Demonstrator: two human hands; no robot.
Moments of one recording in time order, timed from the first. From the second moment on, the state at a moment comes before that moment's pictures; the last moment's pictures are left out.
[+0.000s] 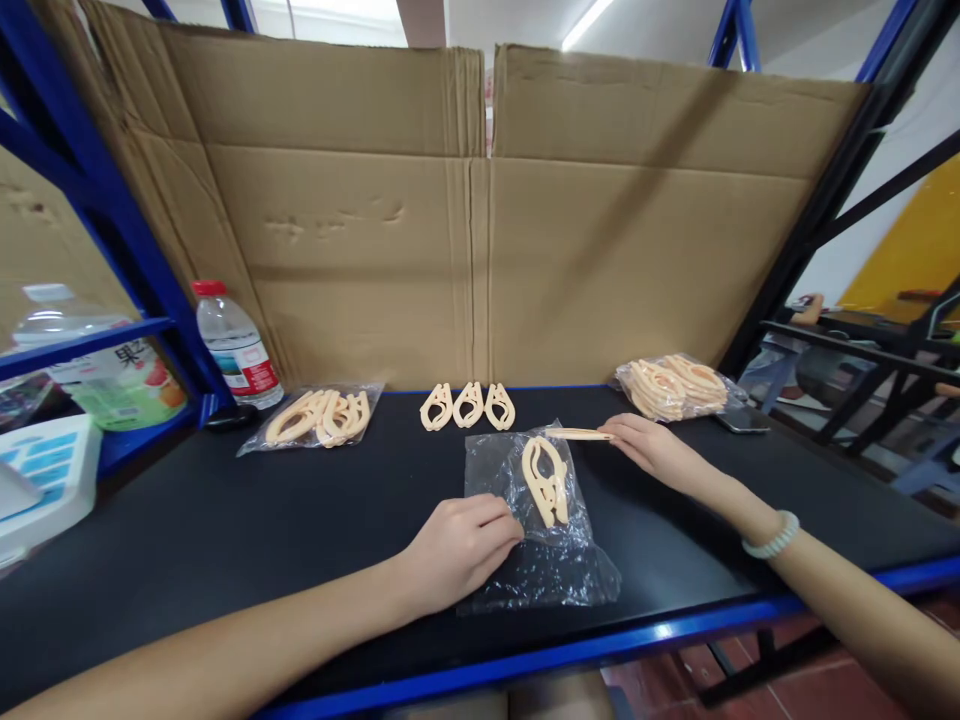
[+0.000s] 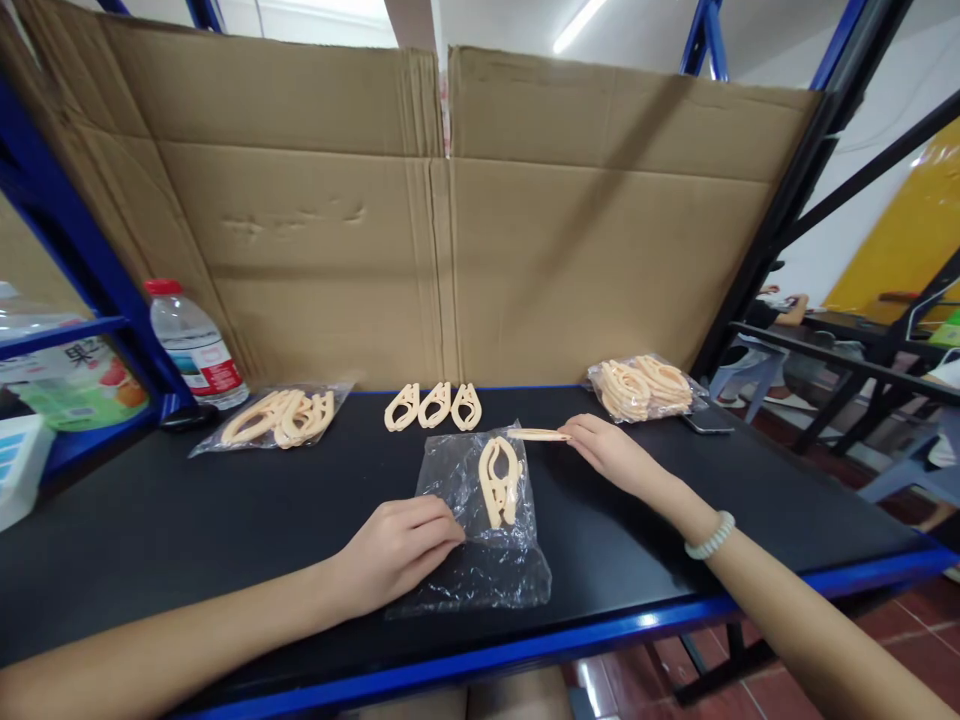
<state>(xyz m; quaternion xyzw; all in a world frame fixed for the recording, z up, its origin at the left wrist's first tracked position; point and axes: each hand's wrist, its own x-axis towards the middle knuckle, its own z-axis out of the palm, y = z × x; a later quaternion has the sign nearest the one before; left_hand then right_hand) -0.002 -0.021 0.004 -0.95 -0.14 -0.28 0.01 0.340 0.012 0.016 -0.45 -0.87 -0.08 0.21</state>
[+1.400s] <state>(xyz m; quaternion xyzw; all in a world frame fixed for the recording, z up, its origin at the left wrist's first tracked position) -0.001 -0.028 0.005 -0.90 -0.15 -0.42 0.00 0.176 -0.113 0.001 -0.36 -0.89 -0.19 0.18</state>
